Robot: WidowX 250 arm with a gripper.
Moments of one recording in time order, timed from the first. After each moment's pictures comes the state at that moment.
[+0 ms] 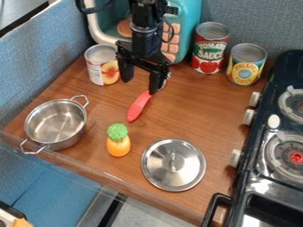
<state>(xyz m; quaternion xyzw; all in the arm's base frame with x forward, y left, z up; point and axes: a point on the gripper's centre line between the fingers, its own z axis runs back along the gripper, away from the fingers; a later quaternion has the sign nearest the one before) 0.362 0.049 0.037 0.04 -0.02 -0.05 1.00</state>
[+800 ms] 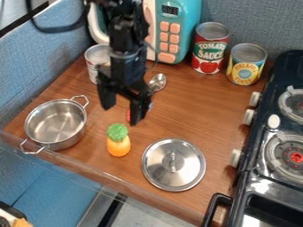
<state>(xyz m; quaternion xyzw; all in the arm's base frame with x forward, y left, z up) 0.281 0.038 0.038 0.03 0.00 -0.08 1.00</state>
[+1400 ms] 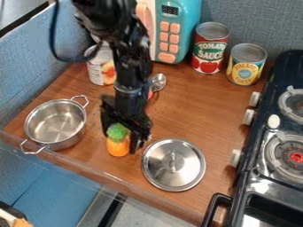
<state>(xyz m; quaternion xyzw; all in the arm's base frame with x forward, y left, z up) 0.274 0.035 -0.018 0.04 0.06 -0.11 0.99</state>
